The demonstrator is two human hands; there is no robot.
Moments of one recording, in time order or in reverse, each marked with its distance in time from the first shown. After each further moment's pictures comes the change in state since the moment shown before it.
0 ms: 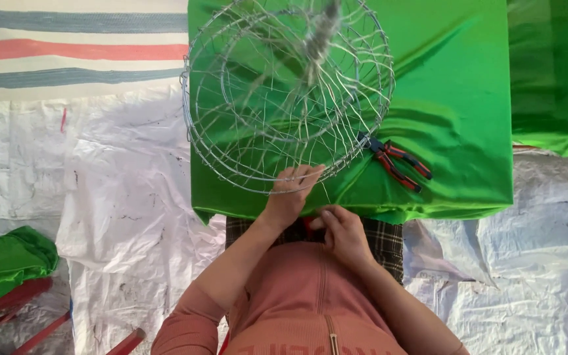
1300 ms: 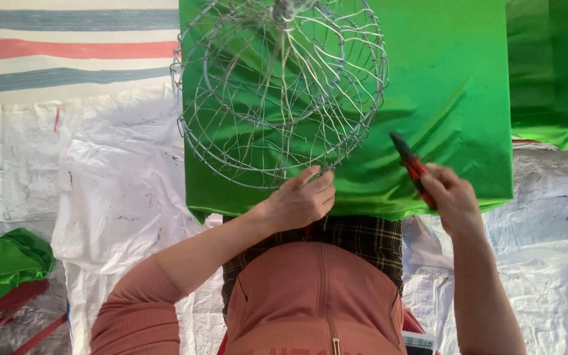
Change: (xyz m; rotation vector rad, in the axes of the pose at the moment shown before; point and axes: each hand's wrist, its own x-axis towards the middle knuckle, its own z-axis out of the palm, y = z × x) left_hand 0.029 0.017 -0.039 0.204 0.004 0.556; right_hand 0.054 0.039 -0.204 -0.166 0.353 -0.254
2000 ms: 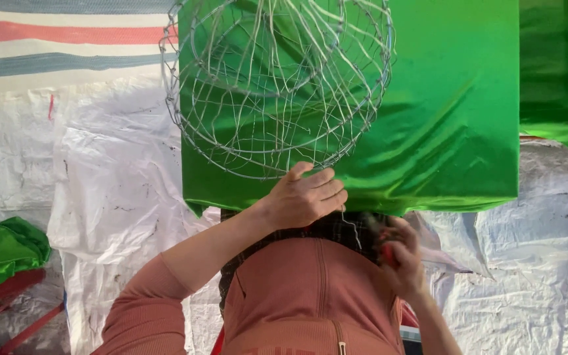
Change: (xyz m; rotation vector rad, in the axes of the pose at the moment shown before) left_hand 0.026 -0.017 -0.044 -0.070 0.194 -0.066; right_hand -0.130 0.054 0.036 -0.214 -0.268 -0.607
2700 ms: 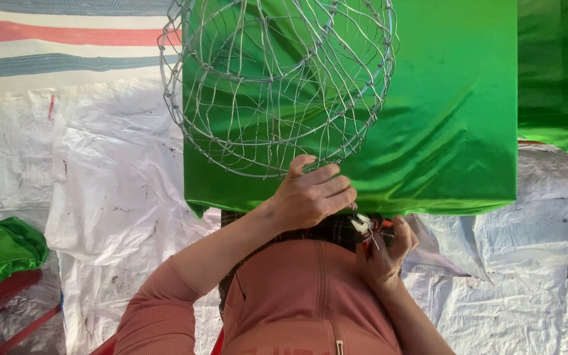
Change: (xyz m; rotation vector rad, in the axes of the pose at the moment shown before) left_hand 0.009 0.018 0.019 -0.165 0.190 -0.229; right_hand 0.053 -0.031 0.053 -0.545 0.594 -0.365
